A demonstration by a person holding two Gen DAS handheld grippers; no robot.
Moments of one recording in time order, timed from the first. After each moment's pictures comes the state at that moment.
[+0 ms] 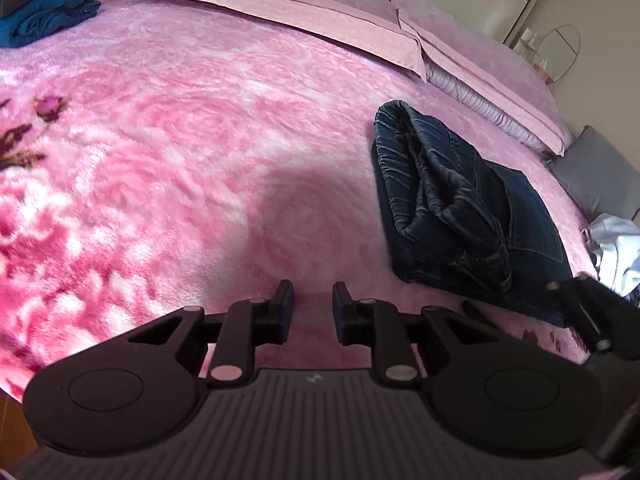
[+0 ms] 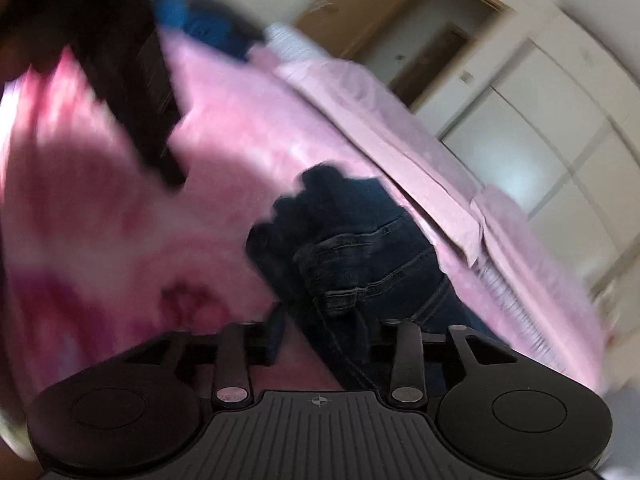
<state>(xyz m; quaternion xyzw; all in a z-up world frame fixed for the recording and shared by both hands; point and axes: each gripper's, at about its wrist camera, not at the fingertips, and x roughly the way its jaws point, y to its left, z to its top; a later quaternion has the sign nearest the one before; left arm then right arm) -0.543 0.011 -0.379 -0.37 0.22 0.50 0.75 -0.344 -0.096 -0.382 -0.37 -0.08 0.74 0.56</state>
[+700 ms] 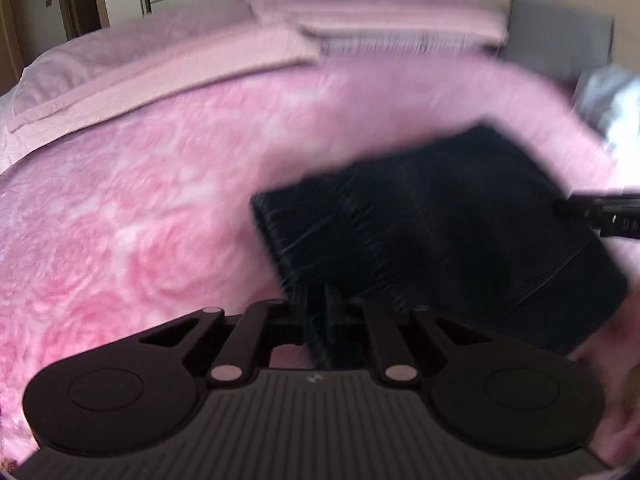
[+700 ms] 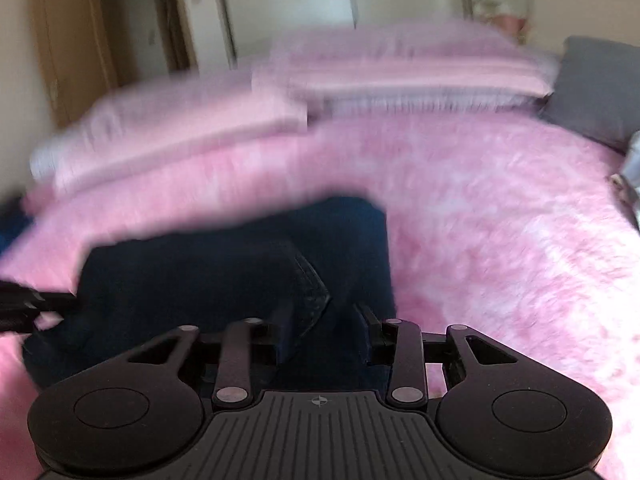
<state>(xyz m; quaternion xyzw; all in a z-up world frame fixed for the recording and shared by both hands) -0.411 0.100 -0.368 -0.17 0.35 0.43 0.82 -0.152 -0.007 -0.344 -0.17 0.27 0.64 0.70</state>
